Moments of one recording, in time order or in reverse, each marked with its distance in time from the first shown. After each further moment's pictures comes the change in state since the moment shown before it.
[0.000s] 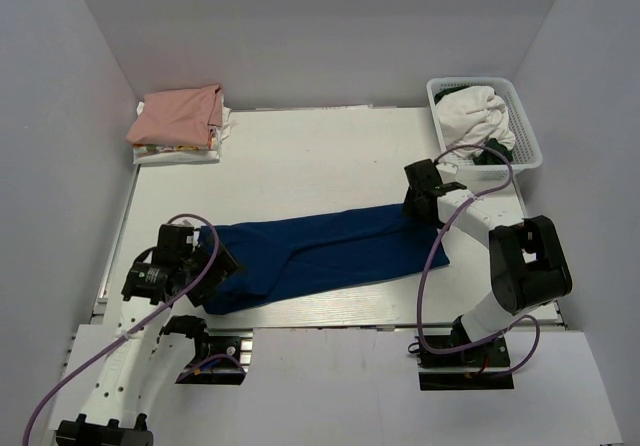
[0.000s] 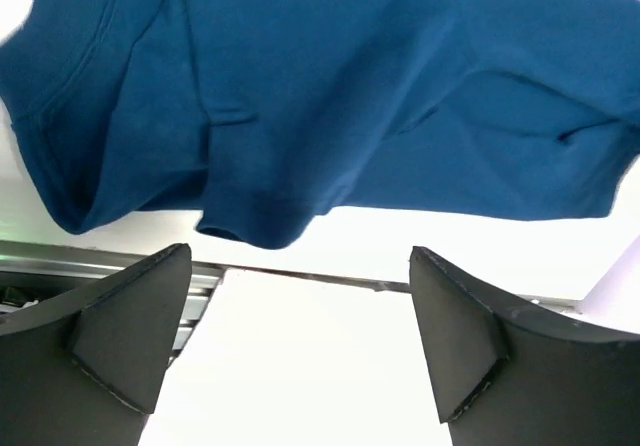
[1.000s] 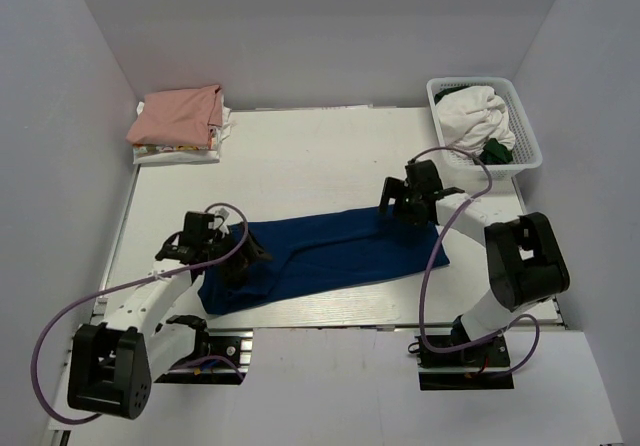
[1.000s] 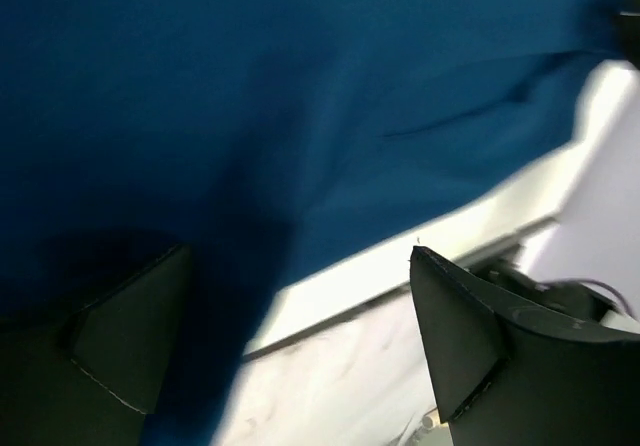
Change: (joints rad) left arm -0.021 0.356 -0.146 0.601 0.305 0.100; right arm -0.008 0.006 -0.048 0.212 -0.461 -0.096
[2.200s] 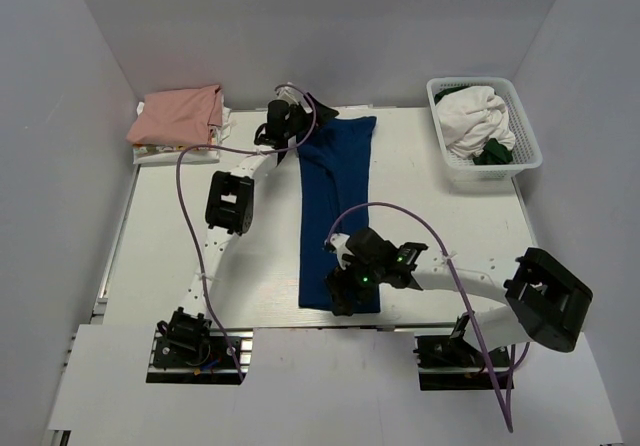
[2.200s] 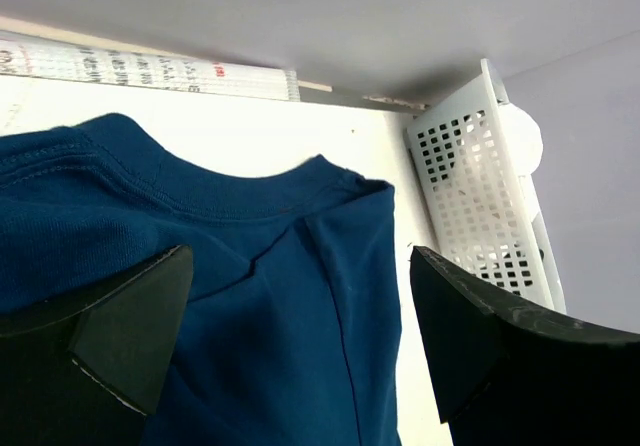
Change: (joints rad) left arm -0.135 1.902 1.963 0.743 -0.068 -0.193; right arm 0.670 -0.217 -0.239 -0.040 -0.268 -0.242
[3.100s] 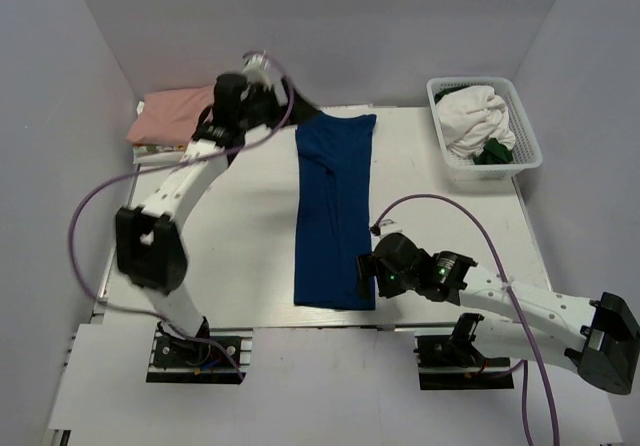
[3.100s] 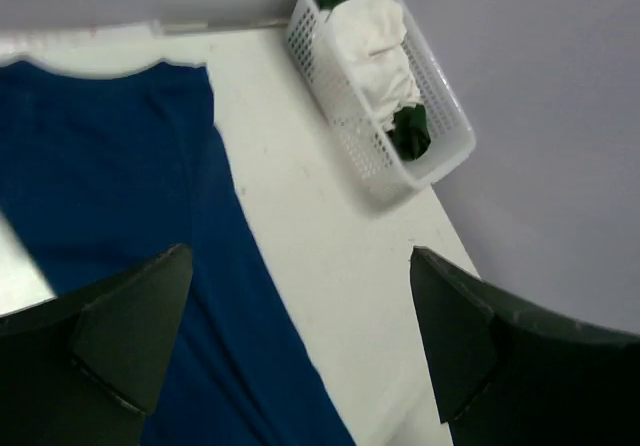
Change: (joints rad) left arm -0.013 -0.998 -0.646 -0.407 0.089 0.357; right arm 0.031 -0.373 0.008 -0.309 0.435 0.365
